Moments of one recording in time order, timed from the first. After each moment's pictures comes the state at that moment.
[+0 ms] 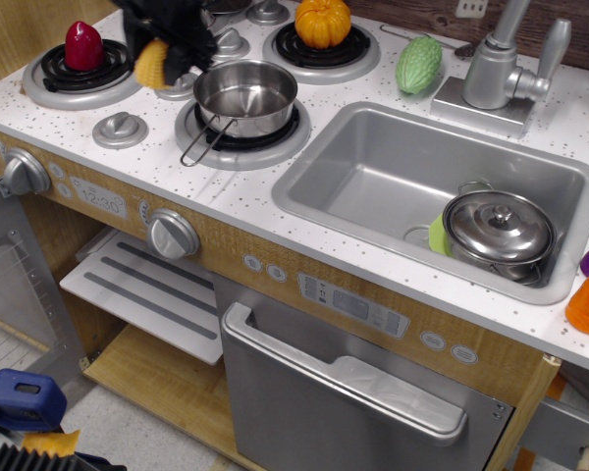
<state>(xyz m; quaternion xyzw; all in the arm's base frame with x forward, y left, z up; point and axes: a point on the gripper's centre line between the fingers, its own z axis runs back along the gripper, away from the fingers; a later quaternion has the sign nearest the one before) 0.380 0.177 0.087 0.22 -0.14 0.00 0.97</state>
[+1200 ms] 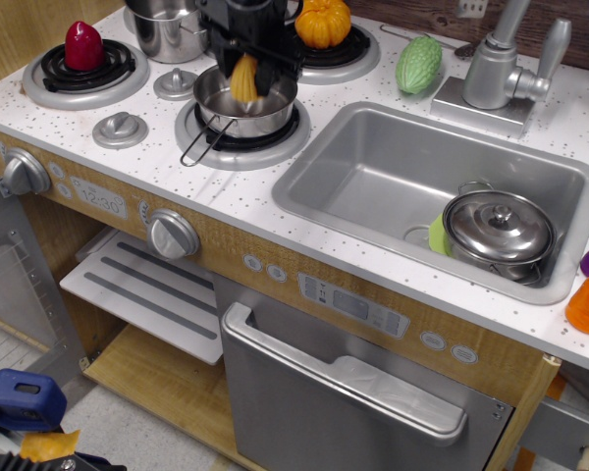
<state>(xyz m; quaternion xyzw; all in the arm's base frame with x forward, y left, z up) 0.415 0.134 0.062 0.13 -0.19 0.01 0.97</state>
